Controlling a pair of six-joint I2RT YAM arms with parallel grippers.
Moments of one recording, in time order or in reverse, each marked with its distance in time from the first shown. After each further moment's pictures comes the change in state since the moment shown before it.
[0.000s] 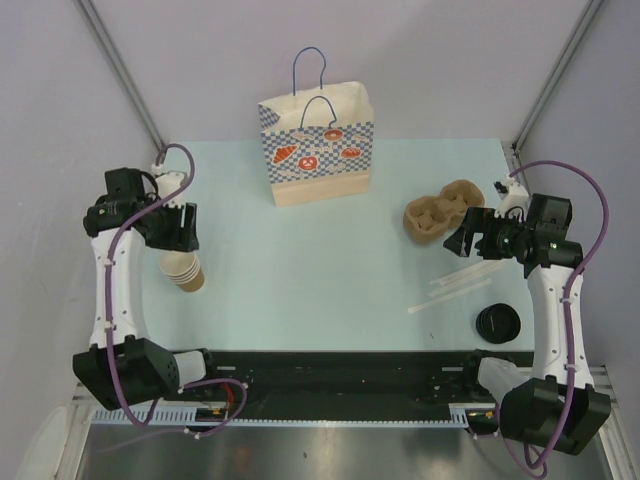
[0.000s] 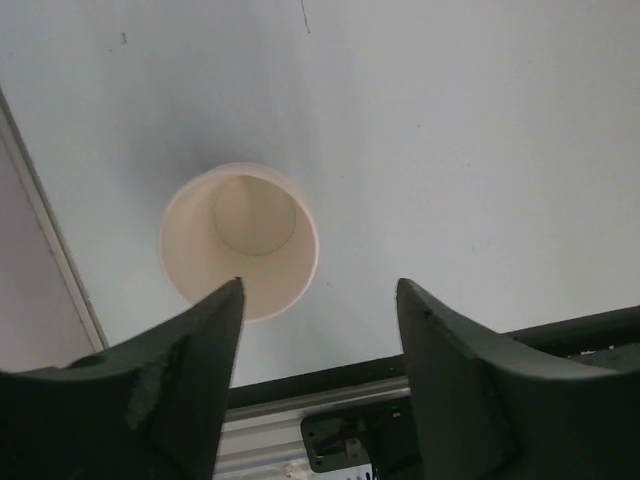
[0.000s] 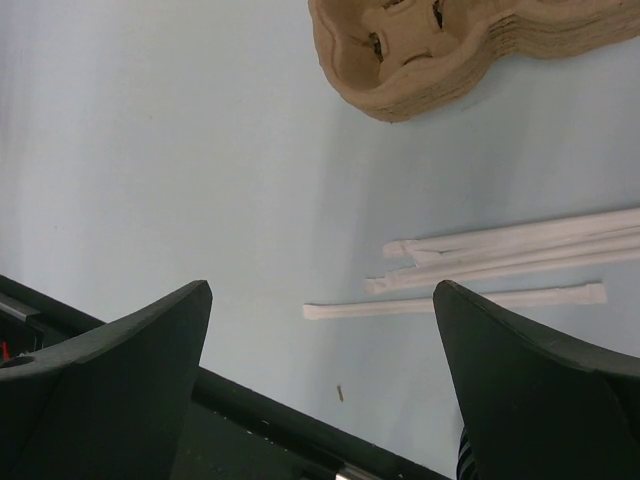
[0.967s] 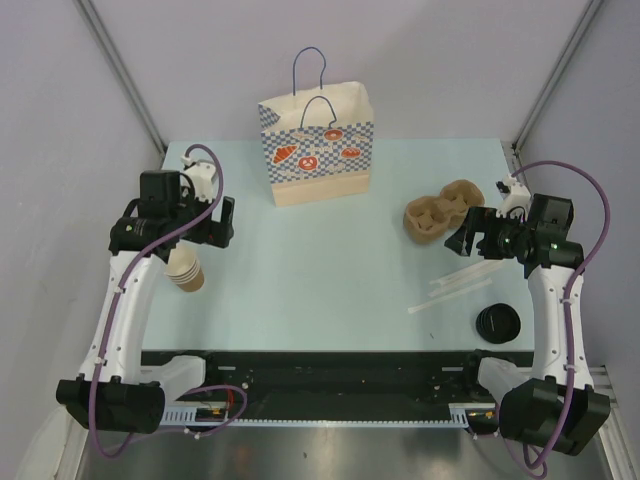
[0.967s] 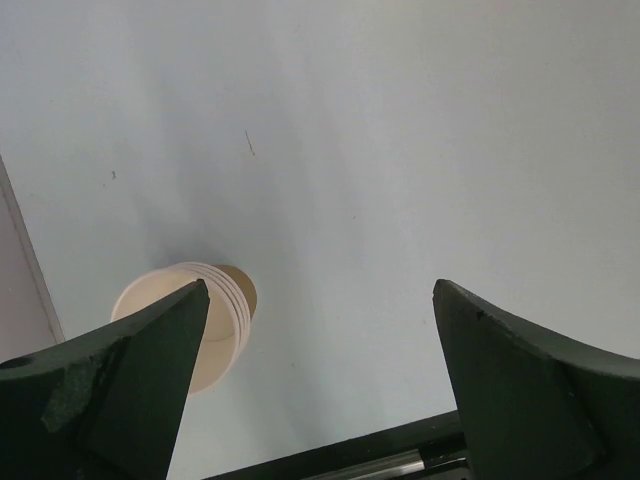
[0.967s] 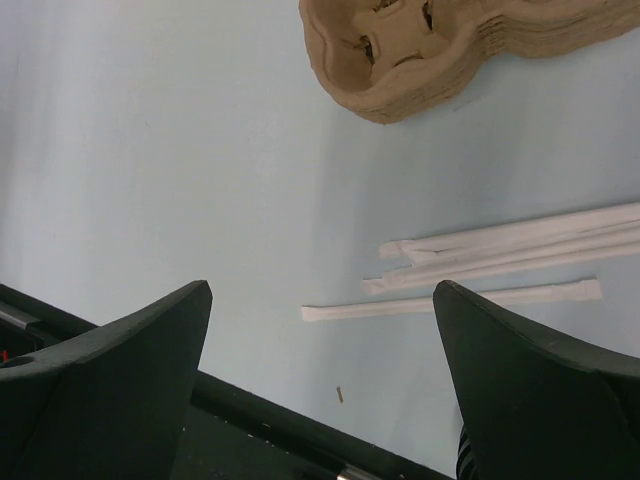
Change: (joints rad) left arm -0.317 -0.140 -0.069 0.199 -0.127 -0.172; right arm -0.007 -0.002 0.000 0.003 0.012 0.010
